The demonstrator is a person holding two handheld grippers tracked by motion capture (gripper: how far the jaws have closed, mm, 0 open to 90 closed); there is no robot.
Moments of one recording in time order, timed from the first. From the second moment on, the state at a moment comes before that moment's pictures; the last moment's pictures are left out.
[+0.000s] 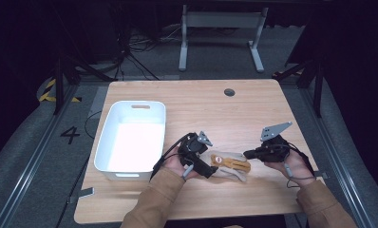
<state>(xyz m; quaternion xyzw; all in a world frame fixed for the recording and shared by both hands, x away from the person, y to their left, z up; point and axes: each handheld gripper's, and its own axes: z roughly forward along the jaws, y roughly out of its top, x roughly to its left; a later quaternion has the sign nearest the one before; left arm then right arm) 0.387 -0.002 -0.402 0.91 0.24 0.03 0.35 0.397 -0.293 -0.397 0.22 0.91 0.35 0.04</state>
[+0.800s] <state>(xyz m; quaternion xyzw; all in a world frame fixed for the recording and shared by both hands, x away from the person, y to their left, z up) 0.392 -0.018 -0.432 0.92 0.20 0.03 0.33 0.394 -0.283 -0.406 0.19 0.92 0.34 0.02</state>
